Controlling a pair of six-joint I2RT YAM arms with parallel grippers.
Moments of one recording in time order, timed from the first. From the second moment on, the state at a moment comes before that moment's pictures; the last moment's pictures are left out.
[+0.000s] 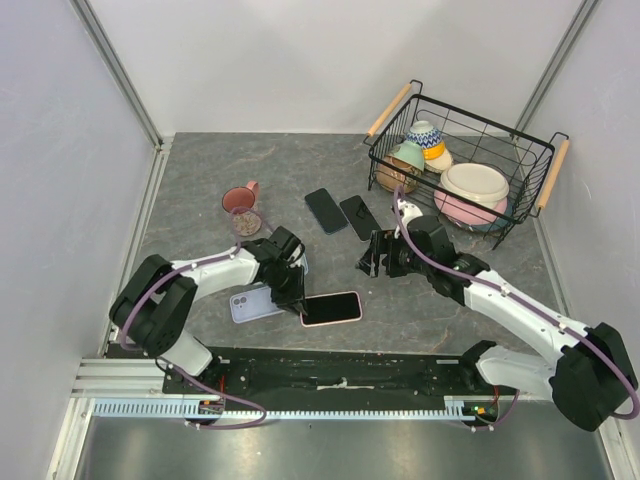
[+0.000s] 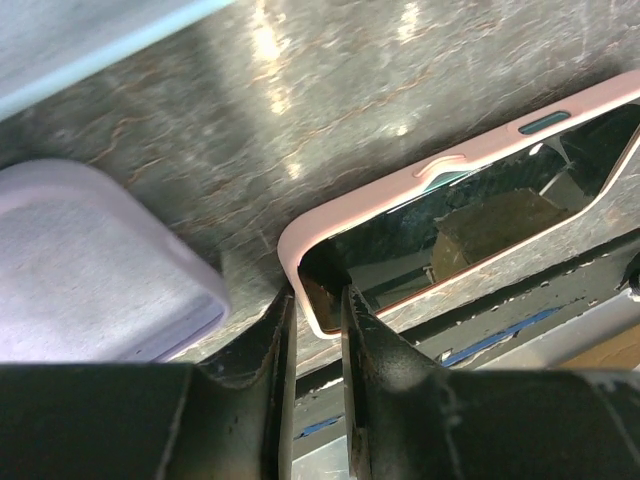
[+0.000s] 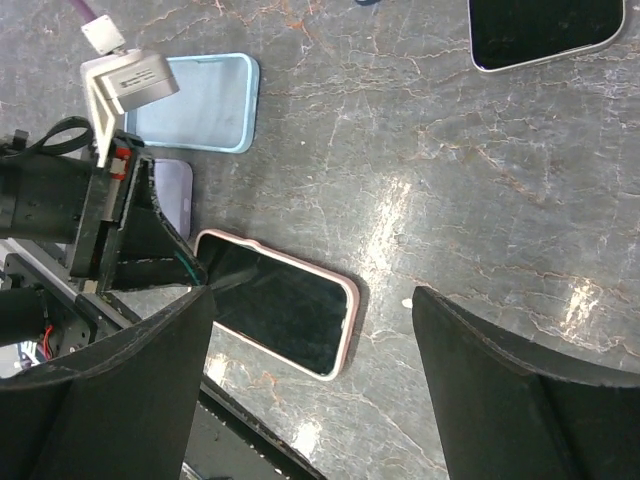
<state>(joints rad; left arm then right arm) -0.64 1.54 0.76 -0.49 0.33 -0.64 0.60 1.12 0.69 -0.20 -0.17 0.53</state>
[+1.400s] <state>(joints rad) -0.89 1.81 1.17 -0.14 0.33 -0.78 0.52 0.89 0.70 -0.38 -0.18 0.51</state>
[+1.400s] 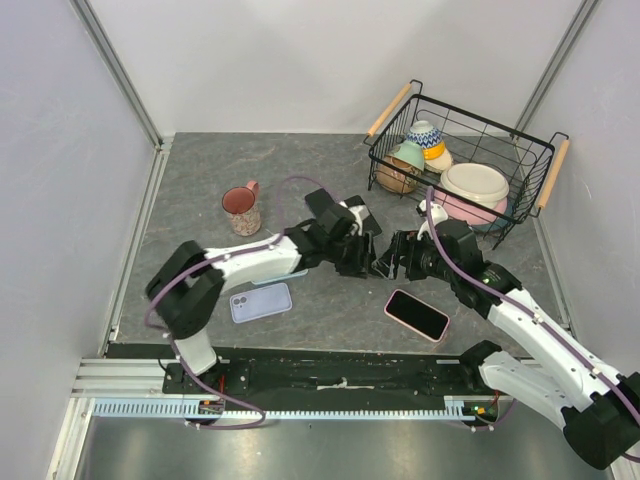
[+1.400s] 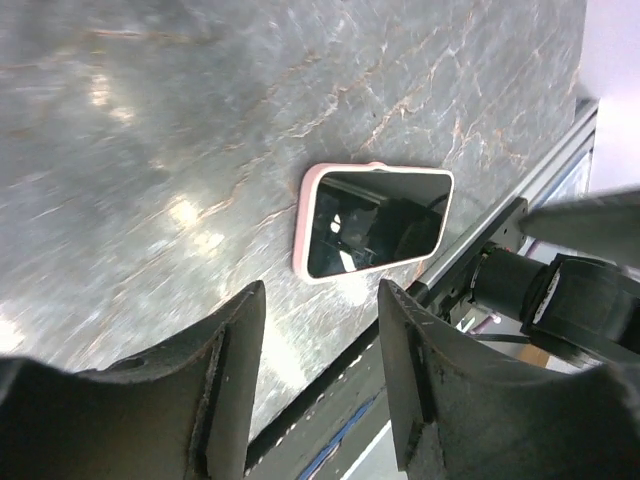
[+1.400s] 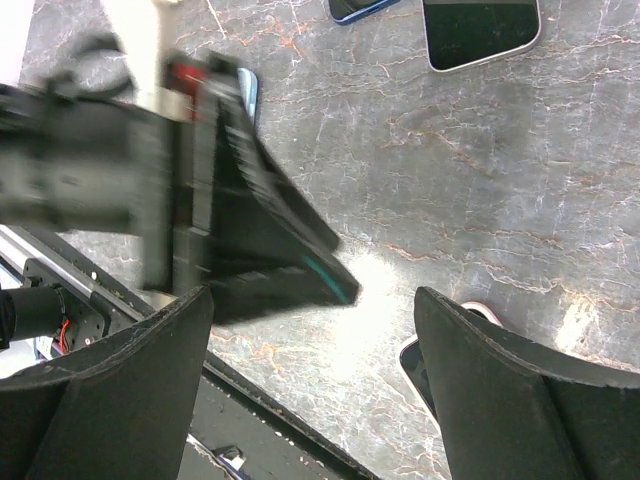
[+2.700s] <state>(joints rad) -0.27 1.37 0.78 -0.53 -0.07 -0.59 0.52 1.01 0.63 -0.27 -0.29 0.51</state>
